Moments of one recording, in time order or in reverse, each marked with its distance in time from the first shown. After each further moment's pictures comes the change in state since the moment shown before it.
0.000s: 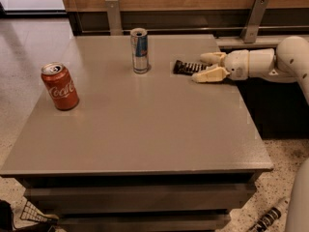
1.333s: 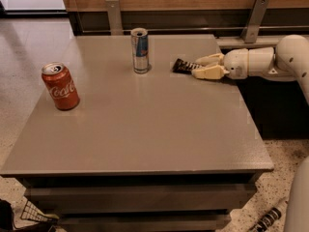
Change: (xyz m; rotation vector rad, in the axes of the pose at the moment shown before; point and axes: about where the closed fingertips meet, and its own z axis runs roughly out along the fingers) arm -0.005 0.000 -0.001 0.000 0.000 0.000
